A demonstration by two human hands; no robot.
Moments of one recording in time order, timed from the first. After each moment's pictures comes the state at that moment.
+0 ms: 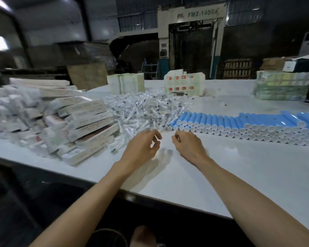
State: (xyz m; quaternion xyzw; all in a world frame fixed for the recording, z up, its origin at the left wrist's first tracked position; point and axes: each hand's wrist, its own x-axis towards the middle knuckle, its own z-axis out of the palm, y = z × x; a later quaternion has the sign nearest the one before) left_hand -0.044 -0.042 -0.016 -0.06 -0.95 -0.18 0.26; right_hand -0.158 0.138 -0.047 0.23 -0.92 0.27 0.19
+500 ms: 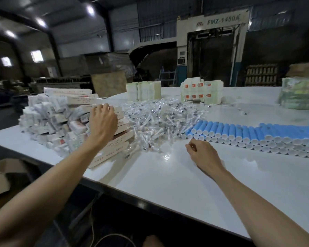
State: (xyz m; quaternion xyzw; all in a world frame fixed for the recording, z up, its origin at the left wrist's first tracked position) left_hand -0.048 -0.194 0.059 0.23 -0.89 0.18 0.36; right_hand -0.159 0.142 -0.050 0.24 -0.90 0.33 0.17
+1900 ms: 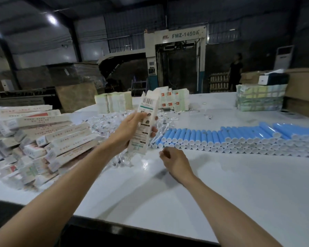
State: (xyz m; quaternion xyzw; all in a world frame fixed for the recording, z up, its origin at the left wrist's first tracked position) left_hand -0.085 -0.025 0.093 -0.08 -0.76 -0.64 0.12; right_hand -0.151 0.149 -0.041 0.20 -0.87 0.44 0.11
